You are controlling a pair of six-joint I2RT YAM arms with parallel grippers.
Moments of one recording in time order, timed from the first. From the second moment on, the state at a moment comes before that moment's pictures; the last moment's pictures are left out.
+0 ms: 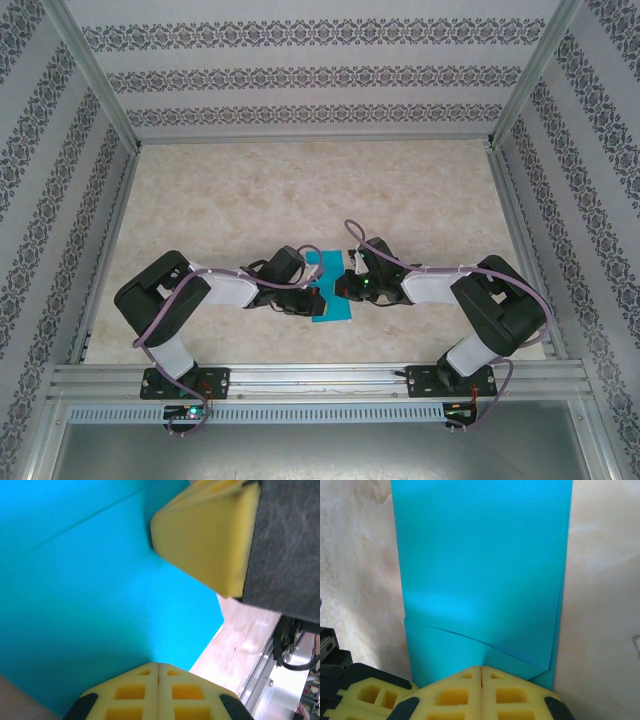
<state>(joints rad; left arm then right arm) -0.74 1.70 0.66 0.09 0.61 -0.66 0.61 1.58 0.54 0.09 -0.45 0.77</state>
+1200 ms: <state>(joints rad) -0.76 1.52 0.51 0.05 0.61 -0.66 0.60 1.58 0.56 0.07 -0.46 0.75</state>
